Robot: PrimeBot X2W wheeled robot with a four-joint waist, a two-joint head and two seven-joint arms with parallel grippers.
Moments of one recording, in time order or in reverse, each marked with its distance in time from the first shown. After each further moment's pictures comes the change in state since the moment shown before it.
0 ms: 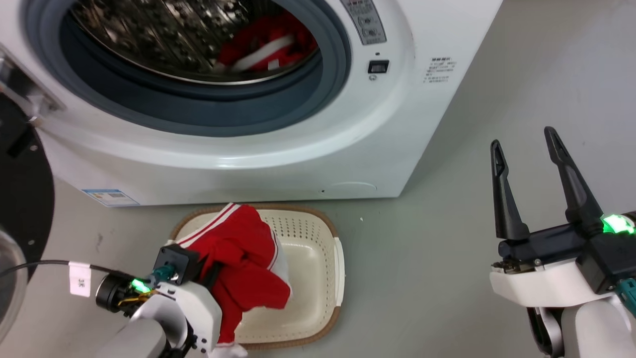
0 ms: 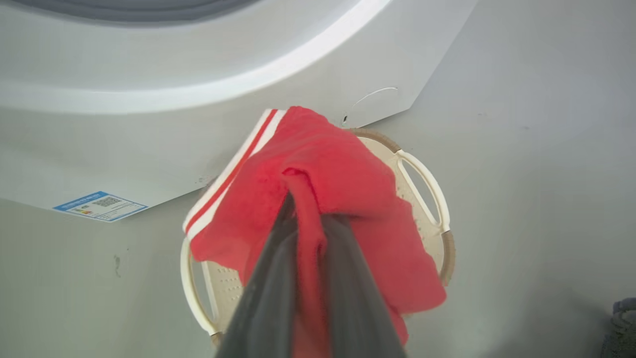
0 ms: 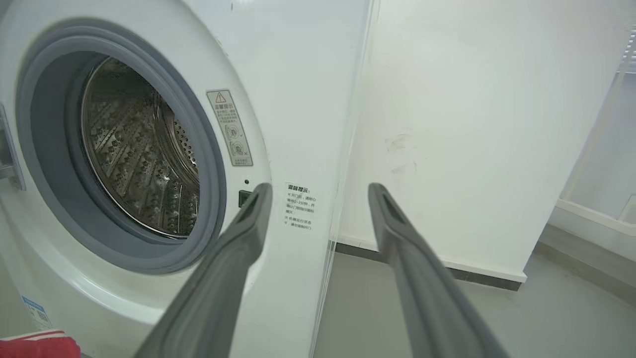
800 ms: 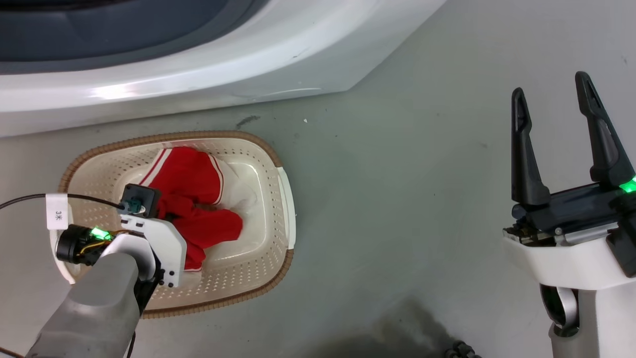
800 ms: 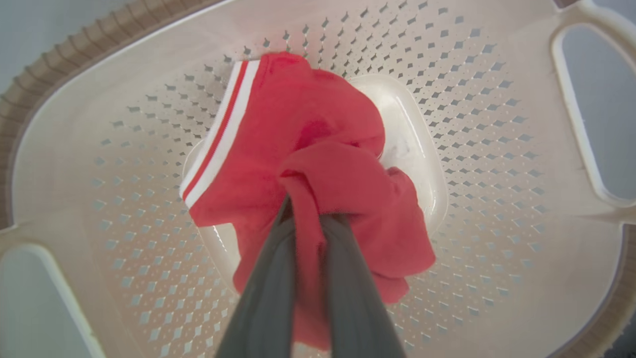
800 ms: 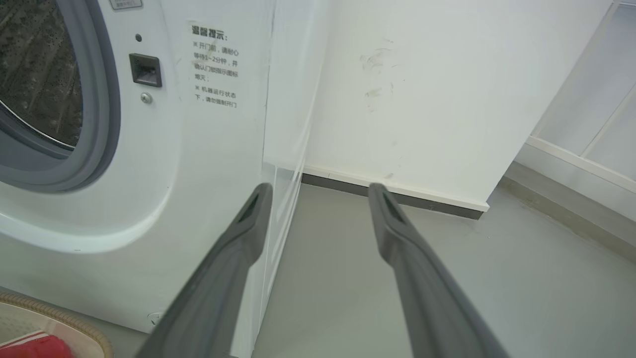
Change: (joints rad) left arm -0.386 -0.193 -0.011 0.771 0.001 -0.168 -0.088; right arm -0.108 0.000 -0.003 -0.083 0.002 0.000 0.000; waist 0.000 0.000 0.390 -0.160
